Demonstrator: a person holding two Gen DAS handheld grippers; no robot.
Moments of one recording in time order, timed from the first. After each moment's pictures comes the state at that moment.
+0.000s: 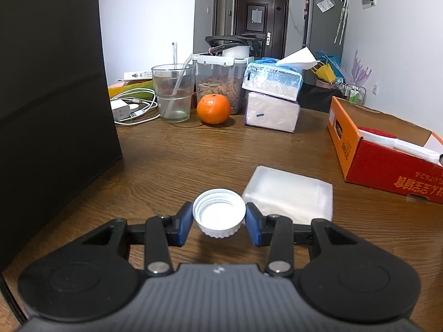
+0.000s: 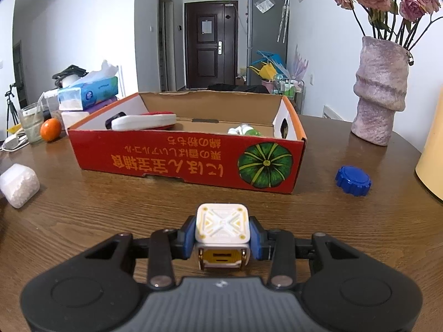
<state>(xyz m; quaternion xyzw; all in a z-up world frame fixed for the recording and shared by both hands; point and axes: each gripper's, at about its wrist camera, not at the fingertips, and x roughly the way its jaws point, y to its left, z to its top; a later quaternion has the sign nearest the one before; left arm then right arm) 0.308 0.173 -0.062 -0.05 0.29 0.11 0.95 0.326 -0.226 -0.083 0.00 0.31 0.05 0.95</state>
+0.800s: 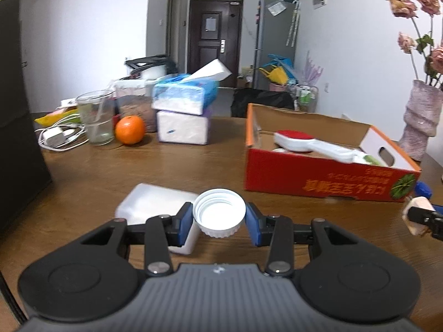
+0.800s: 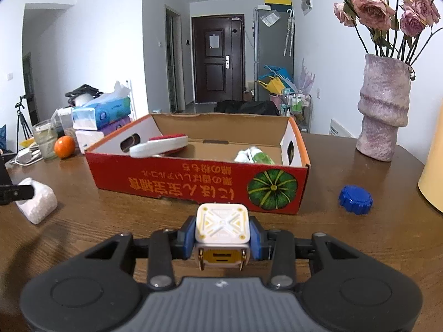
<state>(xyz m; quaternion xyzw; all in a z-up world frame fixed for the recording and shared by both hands) 0.311 0.066 -0.037 -0.03 0.27 0.02 0.96 0.315 -0.225 -0.060 0.01 0.27 0.07 0.96</state>
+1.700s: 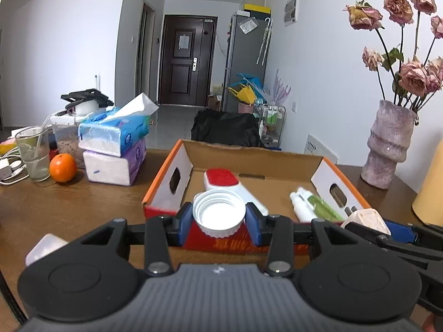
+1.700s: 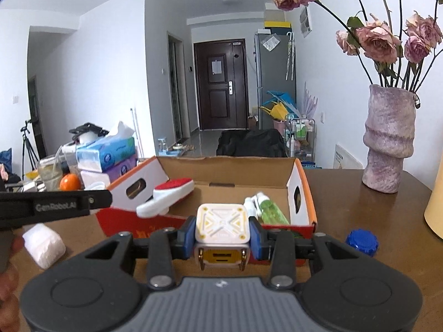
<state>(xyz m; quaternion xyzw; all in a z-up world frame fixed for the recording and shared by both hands) 0.366 -0.027 -0.007 -0.04 0.23 -0.04 0.97 0.339 -0.225 -0.025 0.03 0.22 0.08 0.97</state>
